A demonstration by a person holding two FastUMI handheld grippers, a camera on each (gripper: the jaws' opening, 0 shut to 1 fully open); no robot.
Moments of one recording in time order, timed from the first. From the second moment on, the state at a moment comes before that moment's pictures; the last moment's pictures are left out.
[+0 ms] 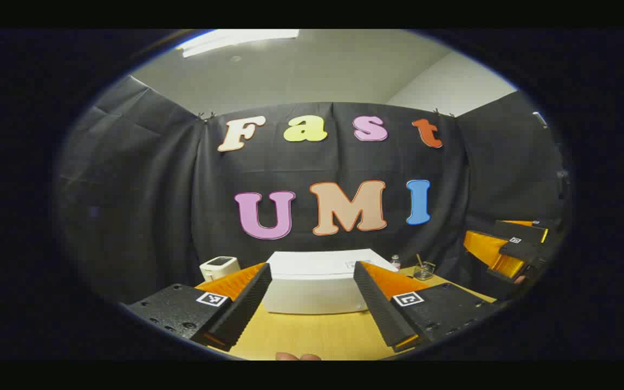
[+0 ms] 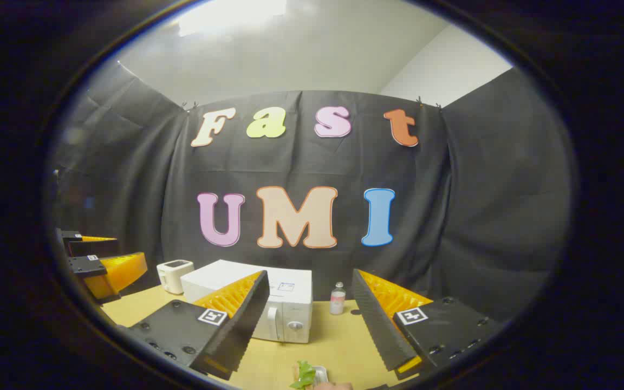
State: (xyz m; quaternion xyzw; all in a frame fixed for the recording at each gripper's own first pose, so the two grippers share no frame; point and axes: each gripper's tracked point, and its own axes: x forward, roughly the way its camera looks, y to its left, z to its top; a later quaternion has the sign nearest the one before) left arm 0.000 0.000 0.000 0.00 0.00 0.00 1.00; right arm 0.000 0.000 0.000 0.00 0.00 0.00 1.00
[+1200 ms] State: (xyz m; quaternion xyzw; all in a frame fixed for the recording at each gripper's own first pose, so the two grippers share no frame) left arm 0.019 -0.003 0.000 0.01 0.00 0.01 1.00; right arm 0.018 -0.008 -0.009 -0.01 0.01 0.00 1.00
